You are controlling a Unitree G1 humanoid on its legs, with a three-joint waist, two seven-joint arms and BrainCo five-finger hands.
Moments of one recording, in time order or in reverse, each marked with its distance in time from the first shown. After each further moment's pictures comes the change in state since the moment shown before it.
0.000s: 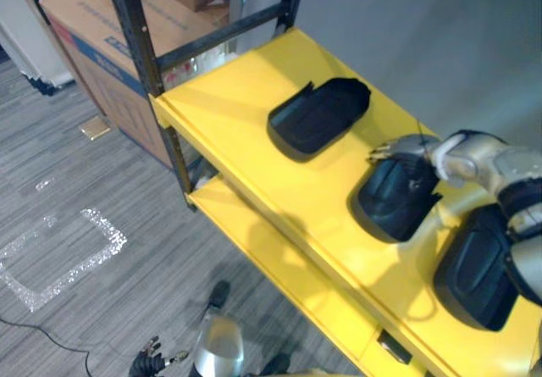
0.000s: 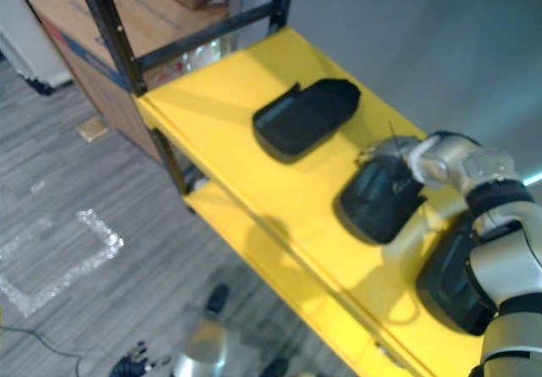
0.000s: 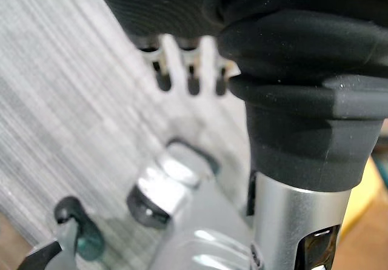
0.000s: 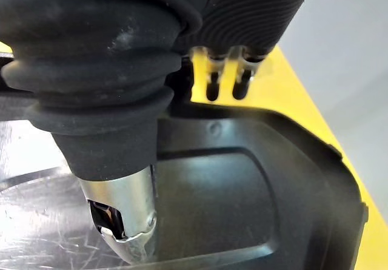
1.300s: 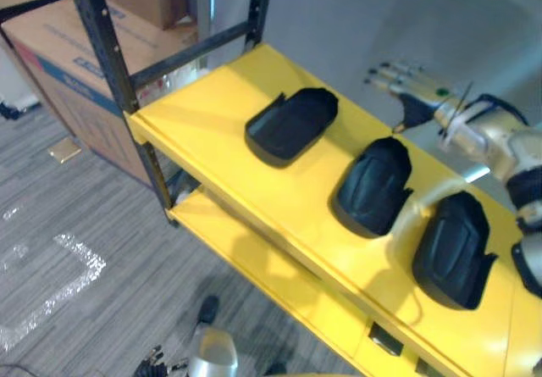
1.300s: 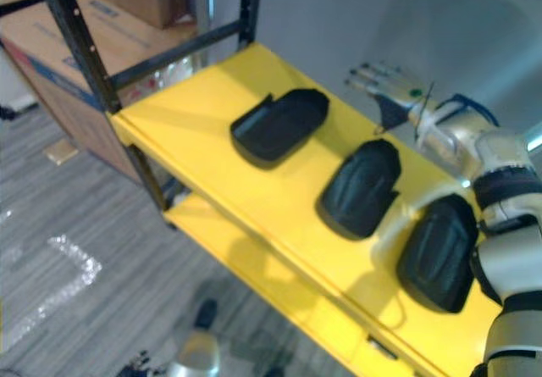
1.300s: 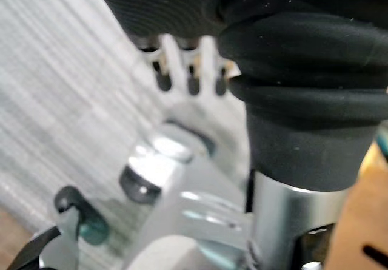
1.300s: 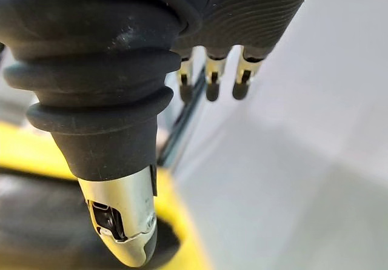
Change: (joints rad) left arm 0.009 -0.002 -0.046 0.082 -0.036 0.000 0.004; right arm -0.062 -0.022 -0.133 -0.105 0.097 0.148 -0.519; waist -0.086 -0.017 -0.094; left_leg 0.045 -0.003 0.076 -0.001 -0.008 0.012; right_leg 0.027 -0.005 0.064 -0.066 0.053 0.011
